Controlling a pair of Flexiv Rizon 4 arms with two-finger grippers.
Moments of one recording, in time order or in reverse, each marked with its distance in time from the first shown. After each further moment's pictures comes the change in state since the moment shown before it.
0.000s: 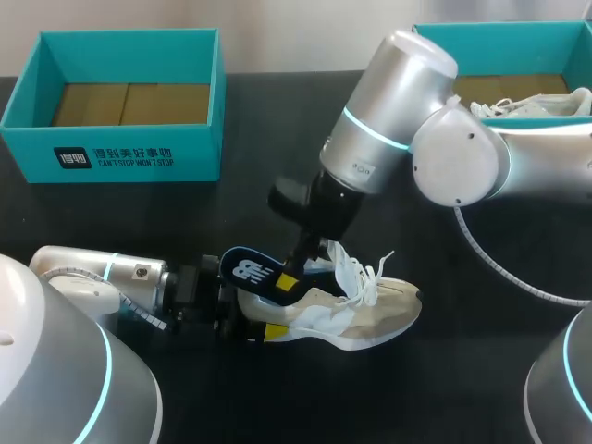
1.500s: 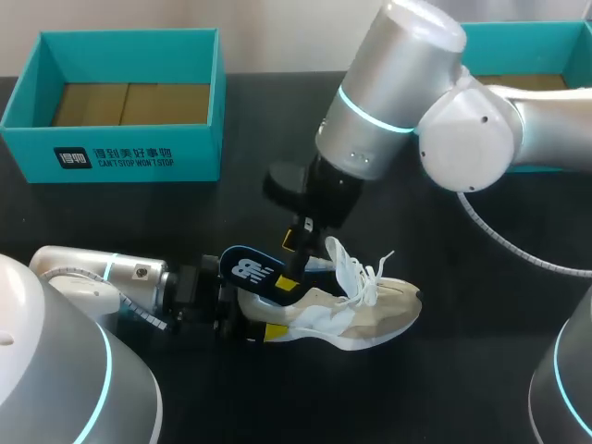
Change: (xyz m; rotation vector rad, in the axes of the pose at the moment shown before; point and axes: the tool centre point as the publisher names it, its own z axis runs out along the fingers) left arm 0.000 0.000 0.000 0.000 0.000 0.000; right arm 0.013 0.013 -0.037 0.059 -0.169 -0.053
